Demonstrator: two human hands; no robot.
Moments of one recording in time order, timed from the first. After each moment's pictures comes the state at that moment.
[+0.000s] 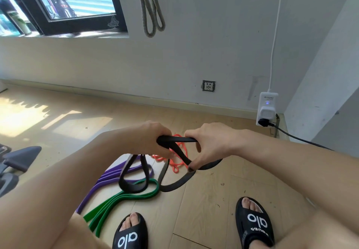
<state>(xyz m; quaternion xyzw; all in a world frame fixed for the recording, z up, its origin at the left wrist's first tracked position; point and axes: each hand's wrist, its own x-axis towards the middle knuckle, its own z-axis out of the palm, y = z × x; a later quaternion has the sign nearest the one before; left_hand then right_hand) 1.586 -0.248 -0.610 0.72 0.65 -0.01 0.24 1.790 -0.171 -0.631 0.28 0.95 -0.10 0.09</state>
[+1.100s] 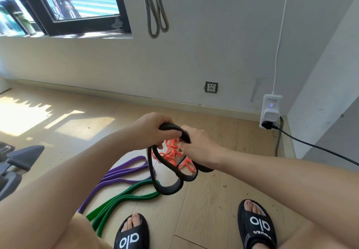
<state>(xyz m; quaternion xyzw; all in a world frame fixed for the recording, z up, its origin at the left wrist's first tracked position) 1.587 -0.249 -0.606 0.65 0.69 0.17 0.26 1.756 -0.191 -0.671 0.38 0.83 -0.39 -0.15</state>
